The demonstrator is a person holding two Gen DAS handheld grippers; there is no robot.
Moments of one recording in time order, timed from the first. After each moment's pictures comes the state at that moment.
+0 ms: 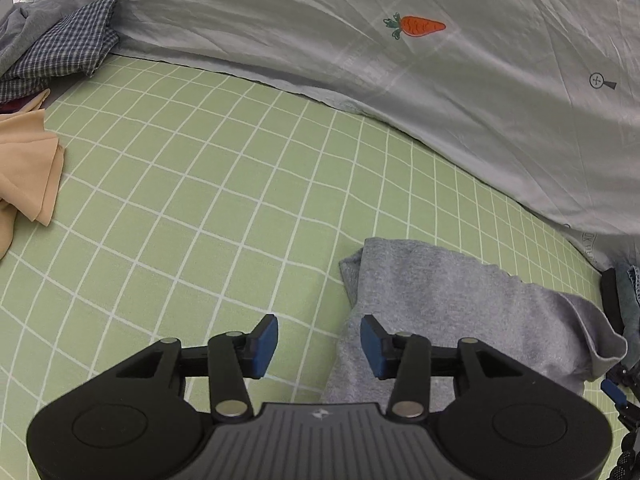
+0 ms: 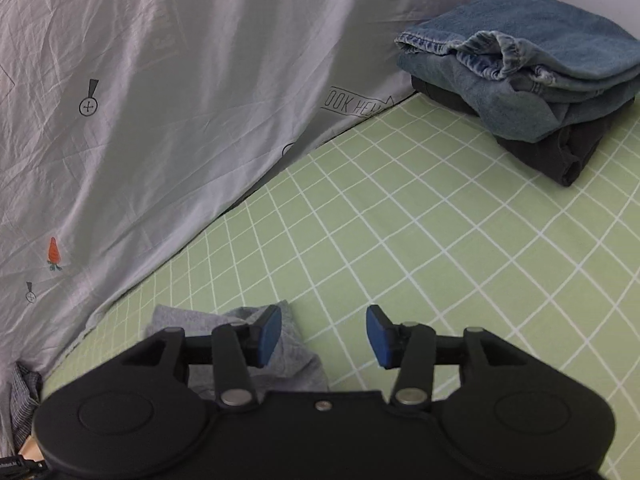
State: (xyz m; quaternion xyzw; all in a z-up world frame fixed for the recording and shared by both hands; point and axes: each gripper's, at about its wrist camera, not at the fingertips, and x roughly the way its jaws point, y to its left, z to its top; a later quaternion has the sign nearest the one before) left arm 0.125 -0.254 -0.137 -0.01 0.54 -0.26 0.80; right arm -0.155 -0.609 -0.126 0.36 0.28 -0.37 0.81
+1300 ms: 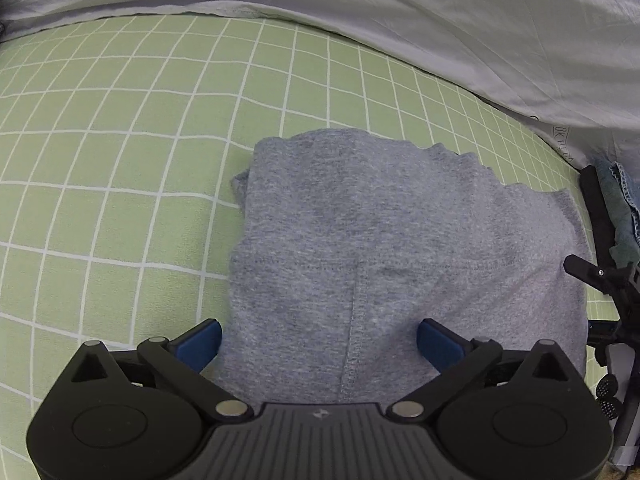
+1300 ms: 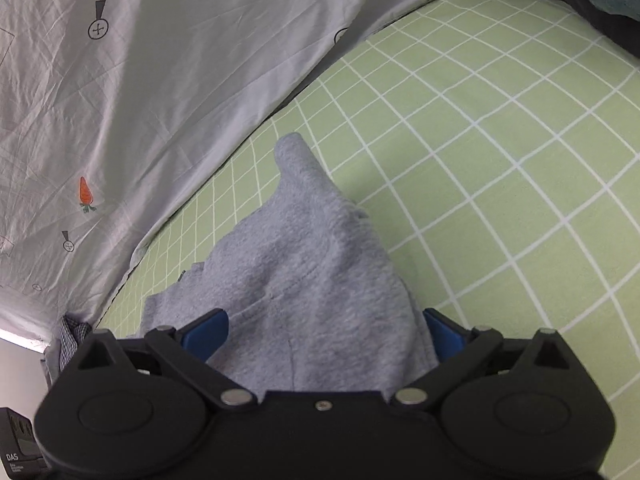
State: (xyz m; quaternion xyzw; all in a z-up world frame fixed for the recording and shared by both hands) left arm 0.113 -0.324 -0.187 0.05 0.60 -0.34 0.72; right arm -0.109 -0.610 -0.187 0.46 0.33 -0.22 0.80
